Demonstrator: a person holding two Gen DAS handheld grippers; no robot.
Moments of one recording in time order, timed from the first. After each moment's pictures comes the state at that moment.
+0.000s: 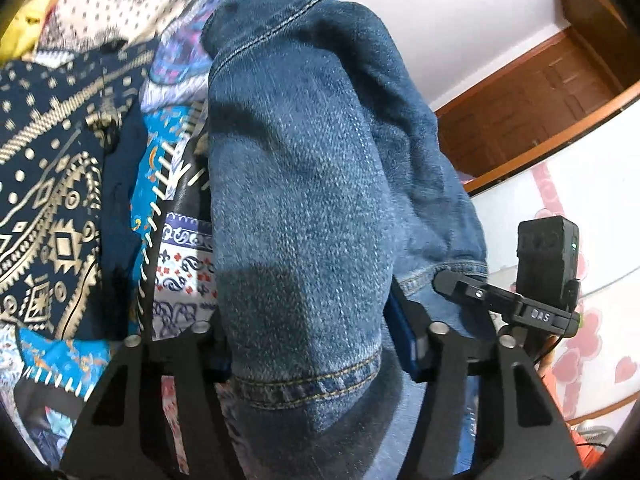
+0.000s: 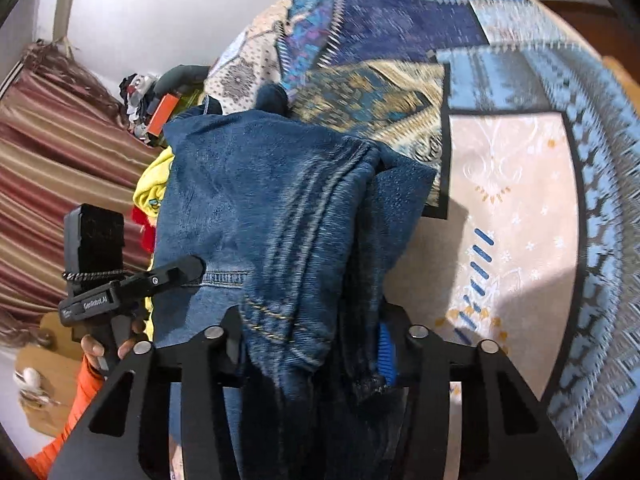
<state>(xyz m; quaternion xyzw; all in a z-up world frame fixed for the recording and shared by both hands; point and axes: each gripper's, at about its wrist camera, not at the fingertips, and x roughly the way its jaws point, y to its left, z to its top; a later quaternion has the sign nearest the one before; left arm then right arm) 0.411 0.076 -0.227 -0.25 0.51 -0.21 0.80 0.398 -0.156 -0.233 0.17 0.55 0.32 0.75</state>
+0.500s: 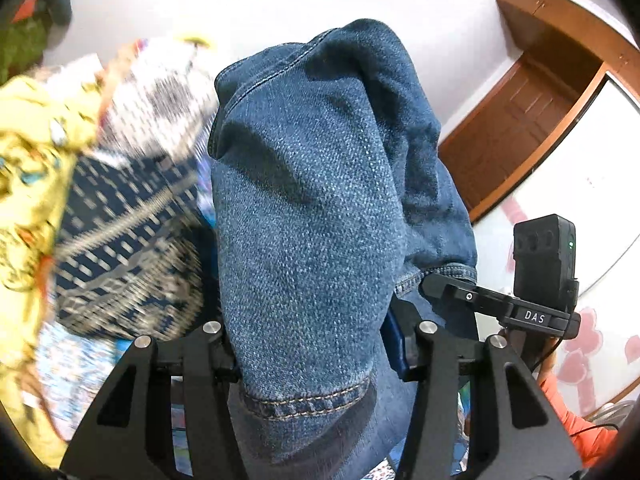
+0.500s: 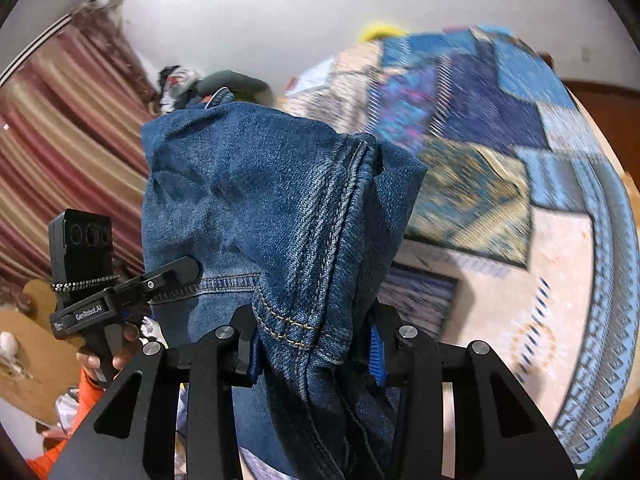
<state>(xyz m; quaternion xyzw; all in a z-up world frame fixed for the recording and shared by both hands) 0.334 0.177 -0.113 -0.24 0.38 -0.20 0.87 0.348 -0.065 -0.124 0.11 0.46 0.37 0.80</state>
